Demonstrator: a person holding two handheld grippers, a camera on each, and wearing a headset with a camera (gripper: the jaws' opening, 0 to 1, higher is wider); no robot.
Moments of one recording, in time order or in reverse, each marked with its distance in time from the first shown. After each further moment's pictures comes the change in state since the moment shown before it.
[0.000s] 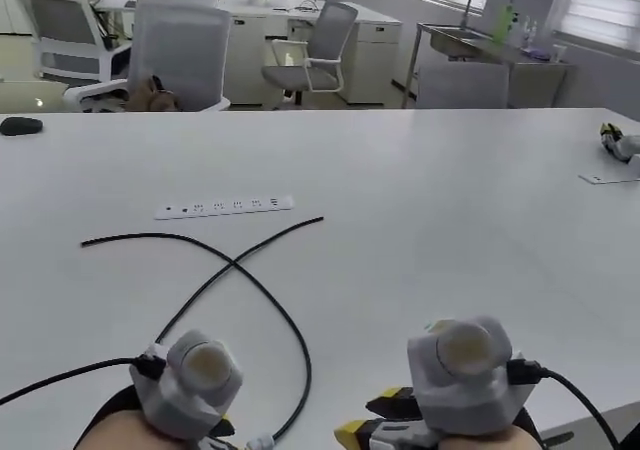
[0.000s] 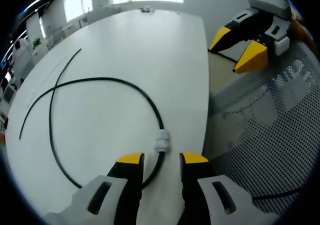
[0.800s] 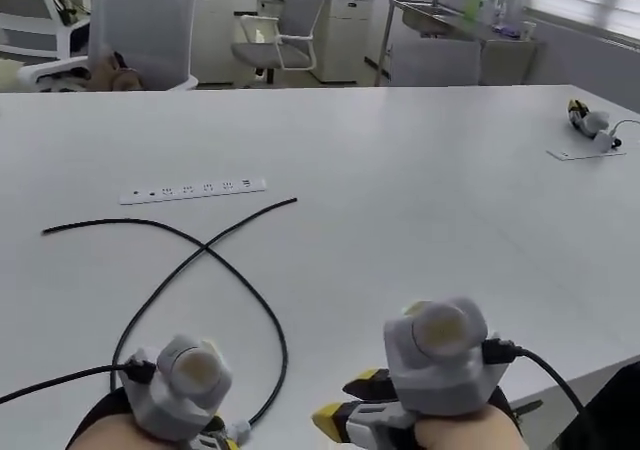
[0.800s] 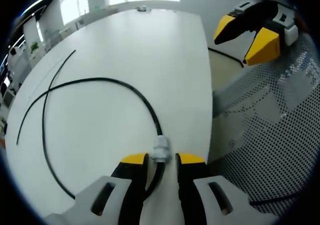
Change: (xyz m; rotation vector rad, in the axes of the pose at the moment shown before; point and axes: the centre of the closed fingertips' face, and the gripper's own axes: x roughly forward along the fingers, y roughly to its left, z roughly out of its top) left arm 0.025 0.000 0.005 0.028 -0.007 0.009; right arm 0.000 -0.002 -0.002 0.015 0.004 -0.001
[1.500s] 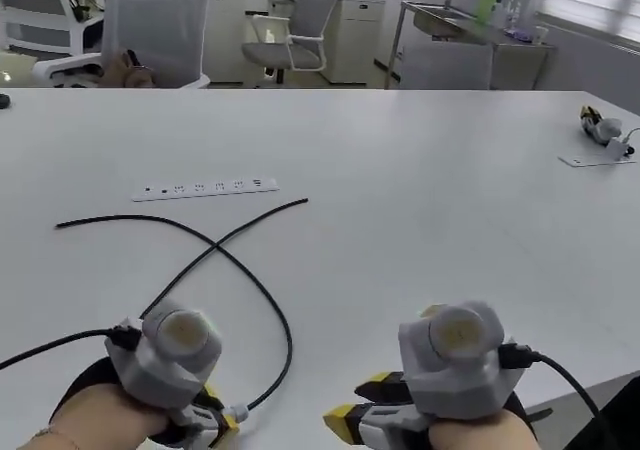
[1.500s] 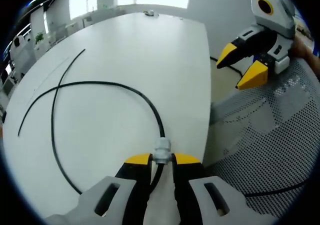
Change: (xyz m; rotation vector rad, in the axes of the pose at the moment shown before) left arm -0.041 0.014 0.010 -0.074 -0.032 -0.031; right arm 0.000 0.000 0.001 0.001 0.006 -0.007
